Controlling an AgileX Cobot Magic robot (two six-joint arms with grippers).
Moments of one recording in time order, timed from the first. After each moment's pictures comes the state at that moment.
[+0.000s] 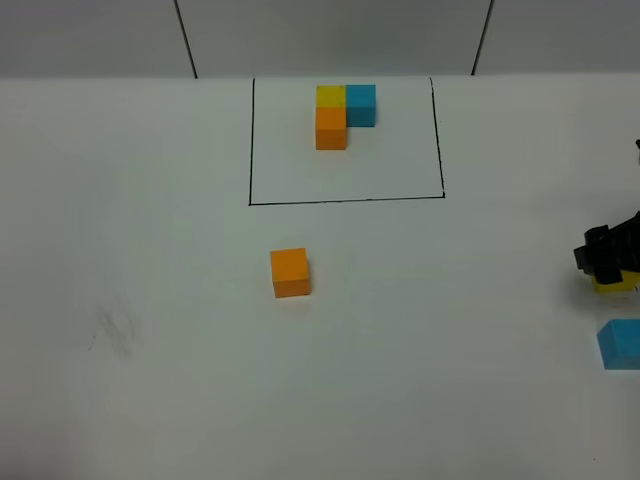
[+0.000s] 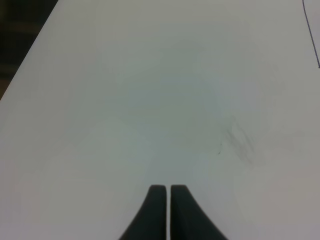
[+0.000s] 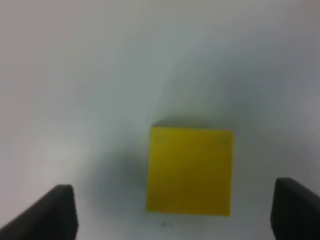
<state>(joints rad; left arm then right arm) -0.01 -0.01 -0.51 0.14 1.07 -0.18 -0.05 1.63 -0.76 0.03 0.33 -0.19</state>
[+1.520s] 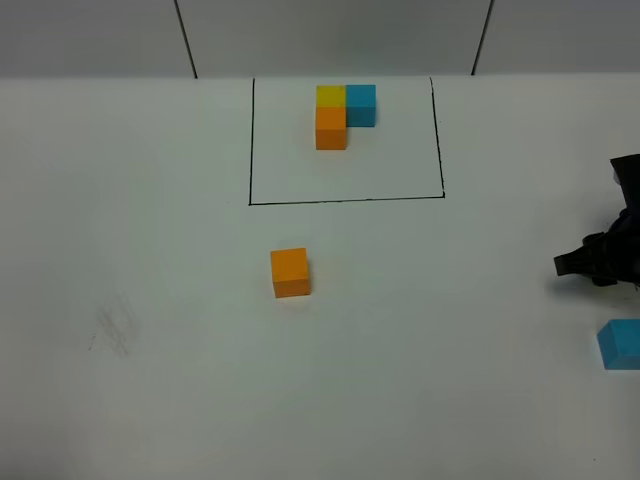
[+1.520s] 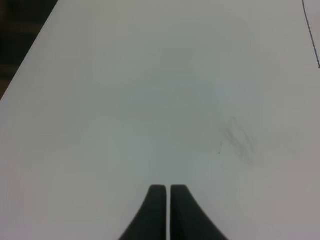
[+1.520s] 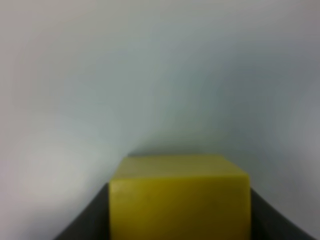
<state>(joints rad) -0.01 -0.01 -0.51 0.14 1.07 -0.17 -0.05 1.82 -0.77 0.05 0.14 -0.19</state>
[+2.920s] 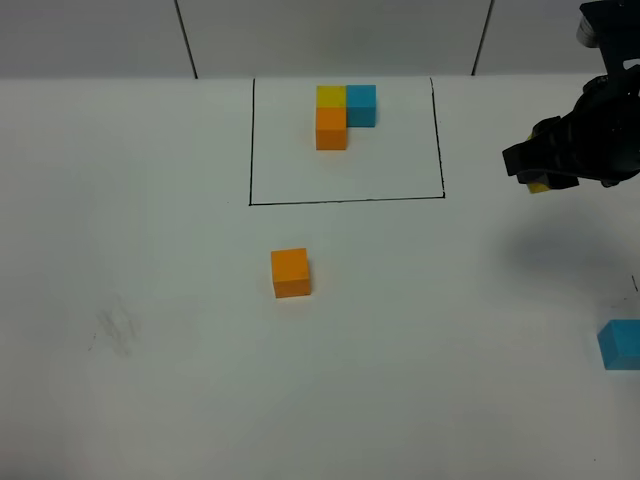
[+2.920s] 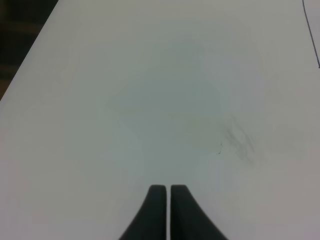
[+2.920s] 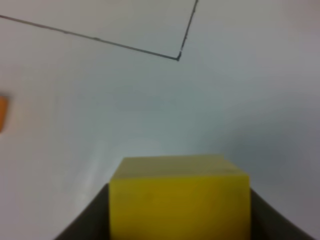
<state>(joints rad) -0.01 -0.01 -0.51 0.14 1.07 -0.17 0.21 1.45 -1.12 0.21 0.77 -0.13</state>
